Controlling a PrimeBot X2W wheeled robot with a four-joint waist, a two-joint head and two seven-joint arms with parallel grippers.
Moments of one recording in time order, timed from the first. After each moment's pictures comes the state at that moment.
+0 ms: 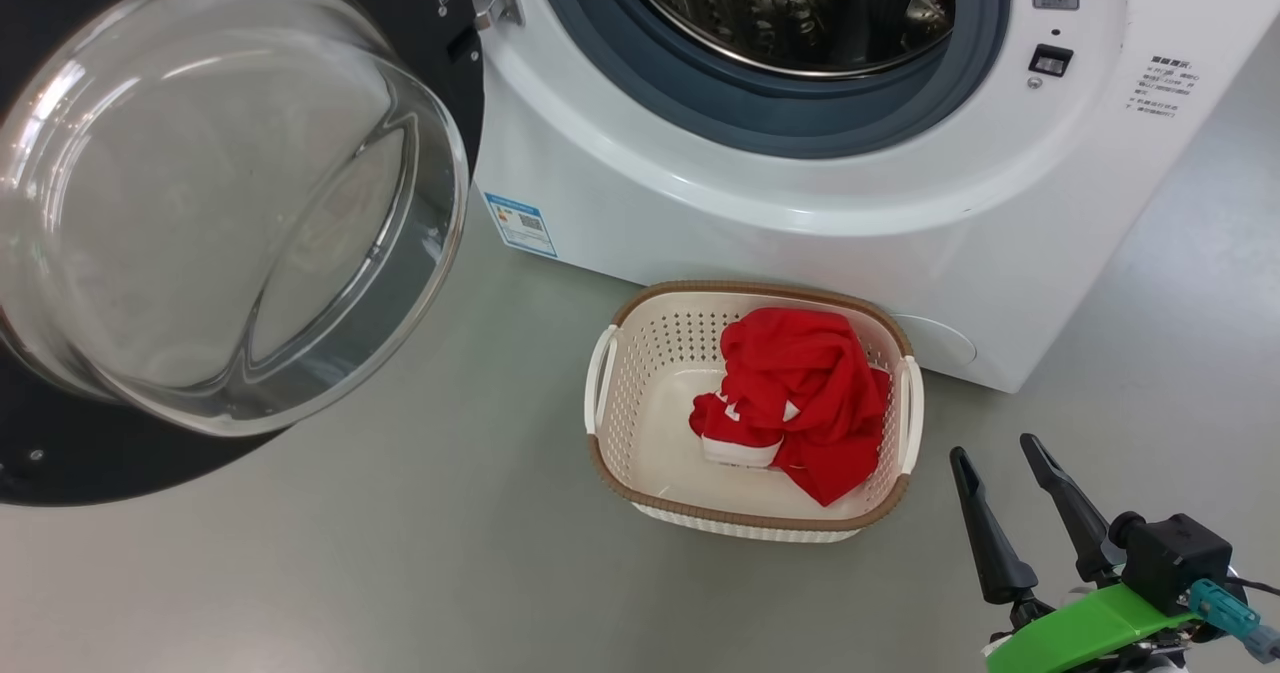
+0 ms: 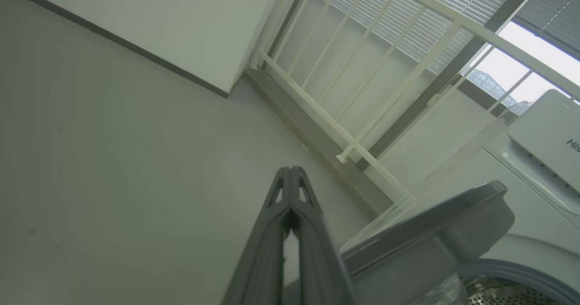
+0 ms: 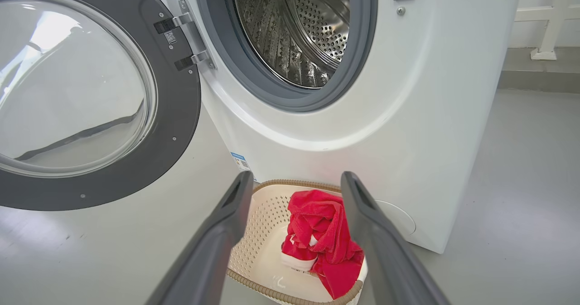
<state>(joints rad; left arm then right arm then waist) -0.81 0.64 0.34 0.84 -1.03 -0.13 0.26 -0.01 -0.13 0.08 0.23 0.38 0.12 -0.26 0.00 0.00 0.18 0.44</state>
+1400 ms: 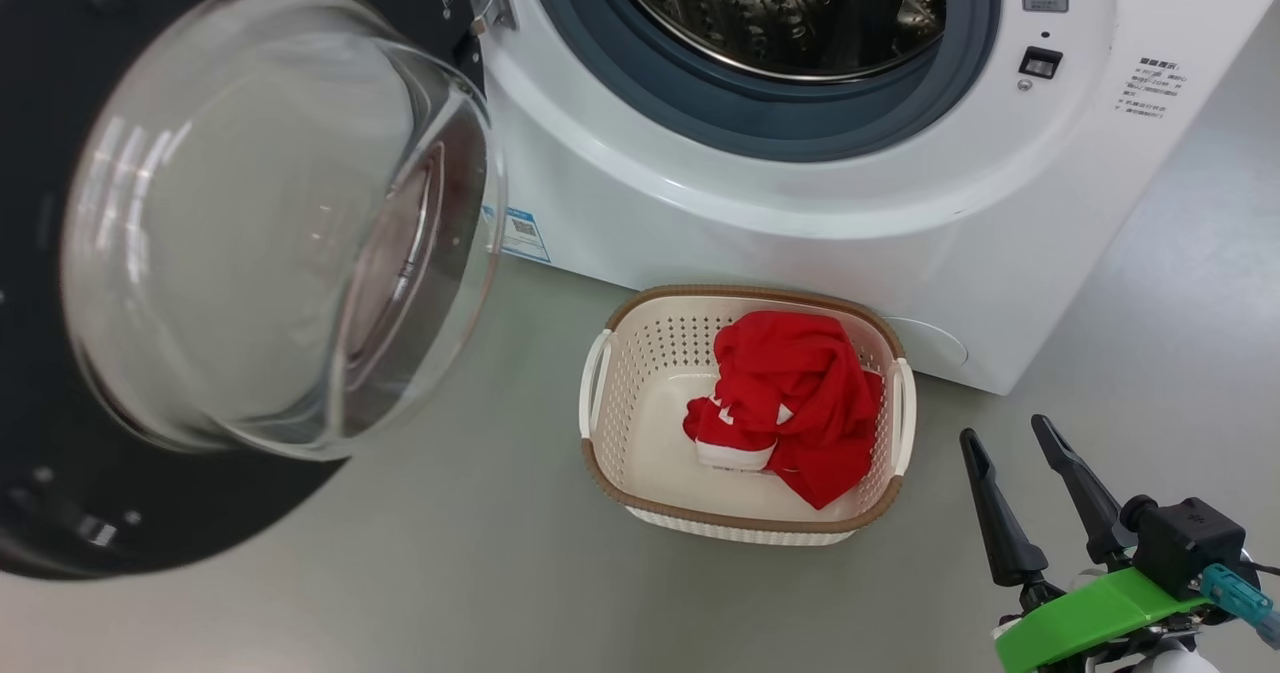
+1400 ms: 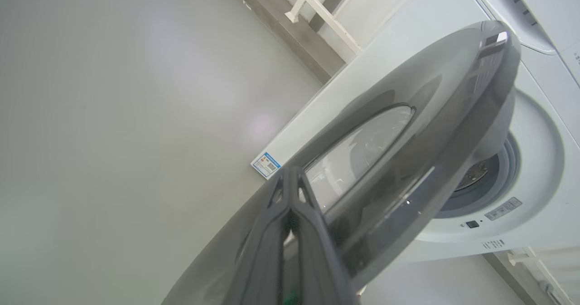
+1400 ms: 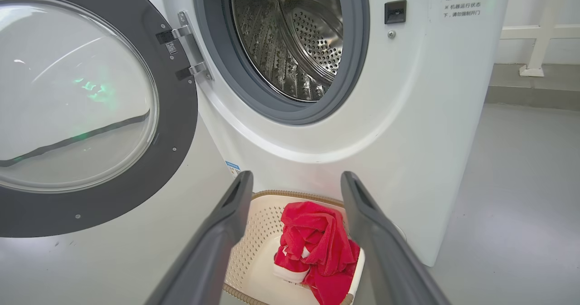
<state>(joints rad) -0.64 0.74 0.15 0.59 -1.36 -0.12 0.72 -0.03 -0.14 0.07 0.22 0.37 0.12 -0.26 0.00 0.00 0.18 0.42</state>
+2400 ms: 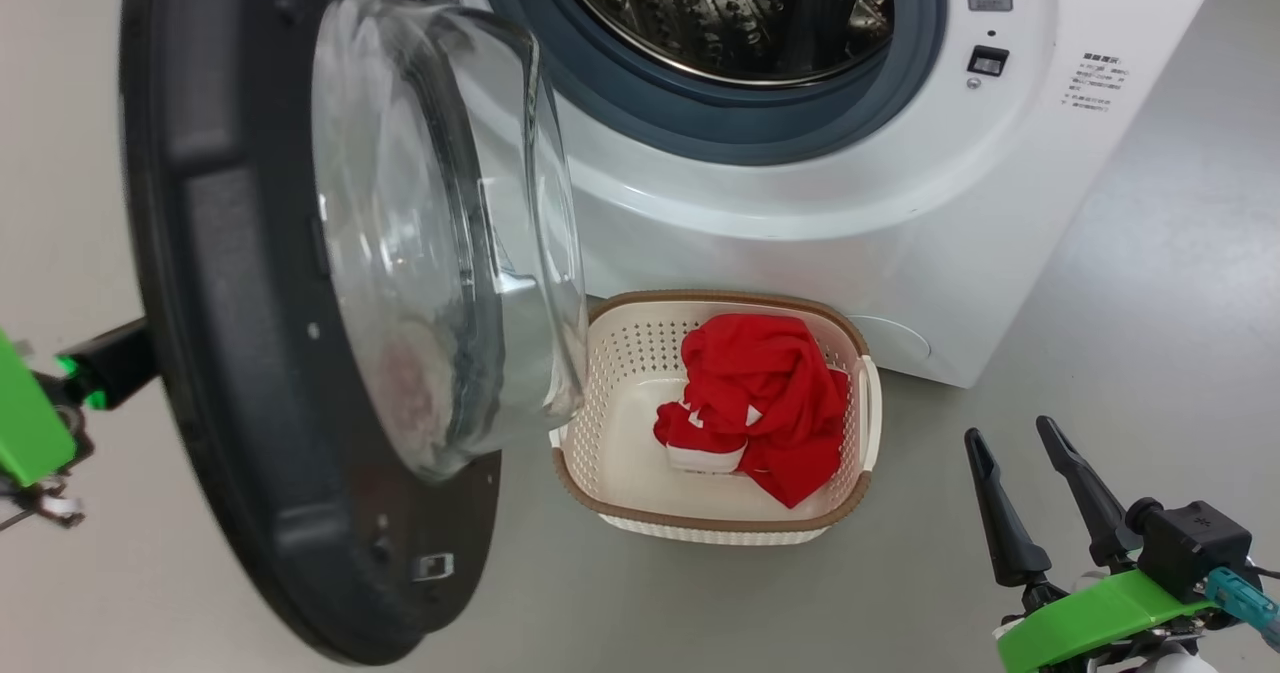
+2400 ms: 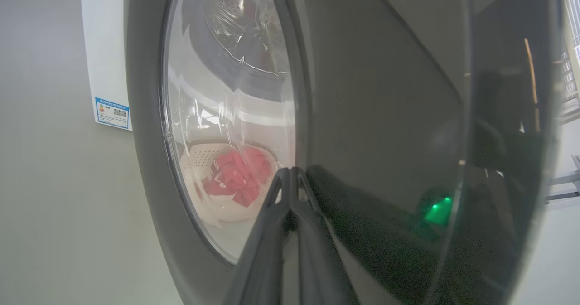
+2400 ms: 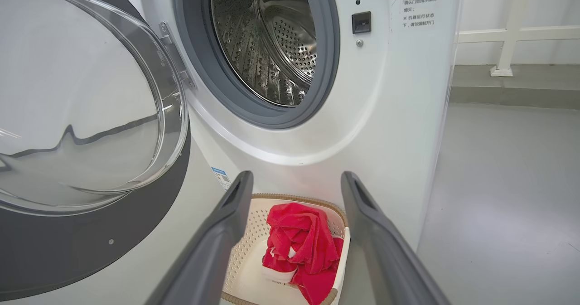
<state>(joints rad) -0.54 0.63 -0.09 0.09 -1.47 -0.12 0.81 -0.02 -0.12 0.05 0.22 0.37 0.12 -0.26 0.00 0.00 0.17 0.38</state>
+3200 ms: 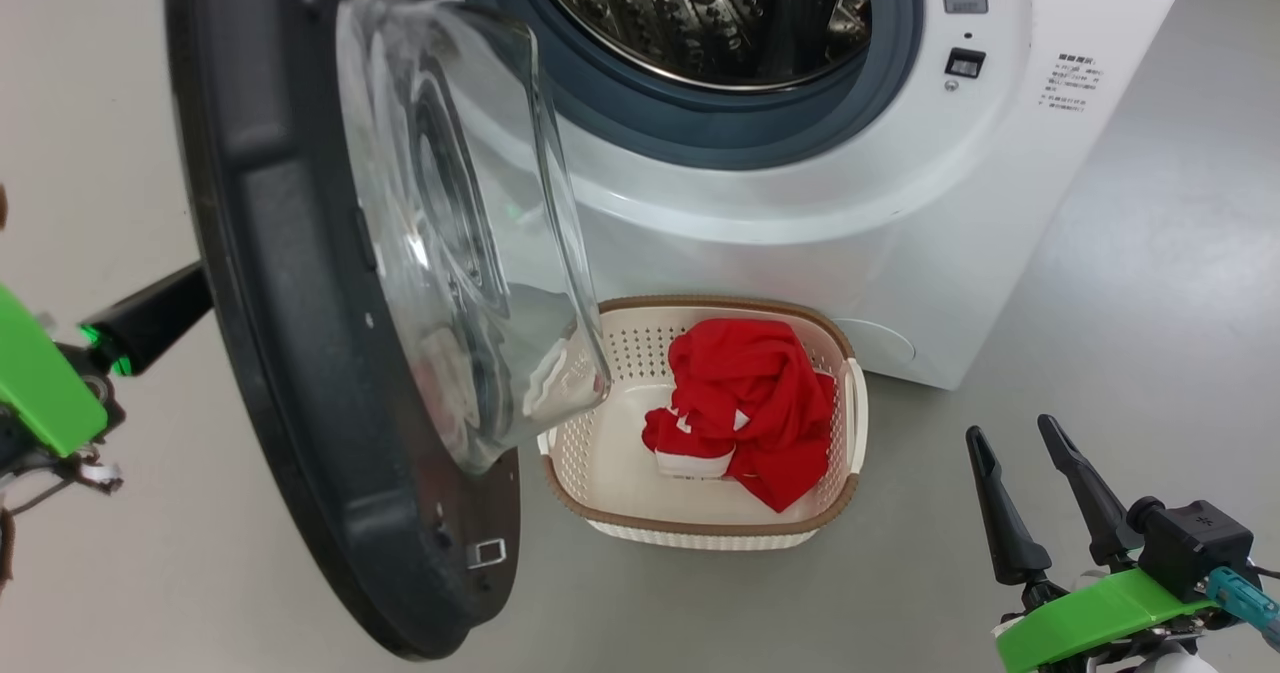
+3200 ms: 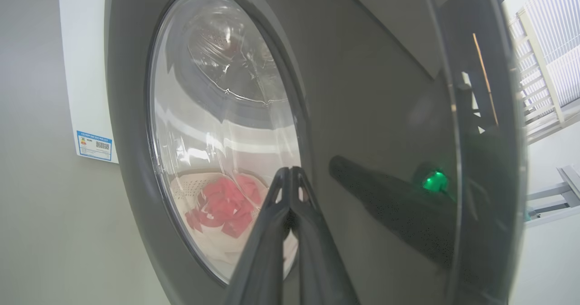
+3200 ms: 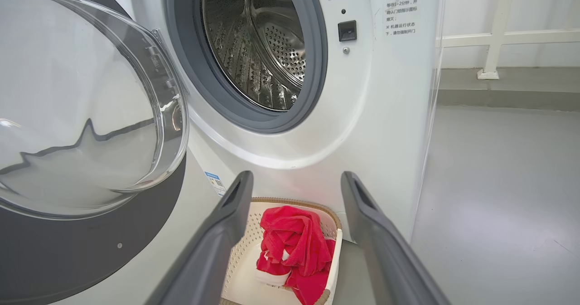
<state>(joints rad) -0.60 0.62 -0.17 0.12 -1.47 -0.12 0.63 -0.02 -0.12 0.05 0.22 0.37 0.12 -0.26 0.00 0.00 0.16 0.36</state>
